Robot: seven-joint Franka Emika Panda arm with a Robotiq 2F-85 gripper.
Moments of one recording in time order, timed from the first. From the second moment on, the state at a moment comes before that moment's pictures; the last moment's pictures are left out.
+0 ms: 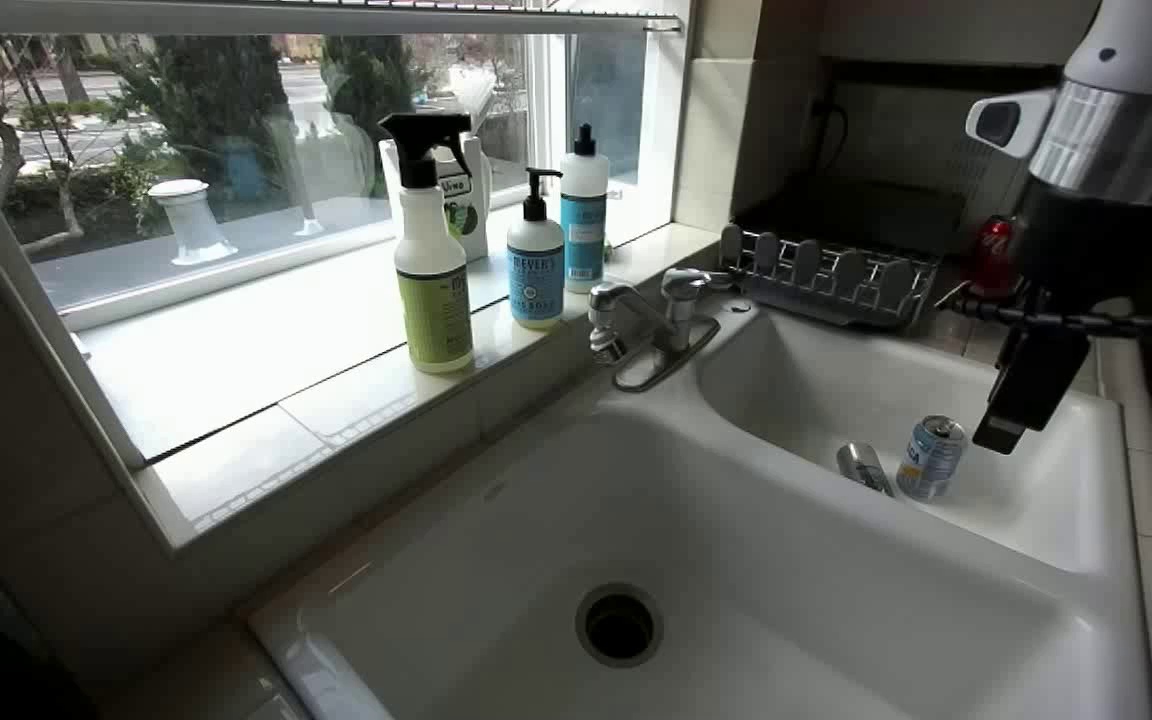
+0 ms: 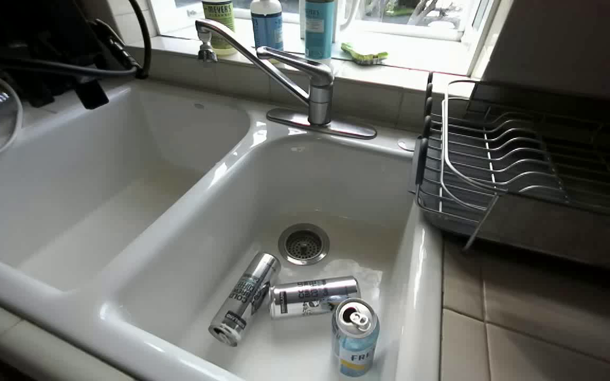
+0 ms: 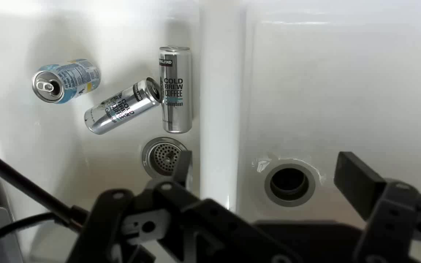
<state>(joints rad) 0.05 -0.71 0.21 -2.55 -0.04 1.84 0.14</state>
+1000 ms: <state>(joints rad) 0.06 -0.57 0.20 -2.38 -0.03 1.91 0.18</state>
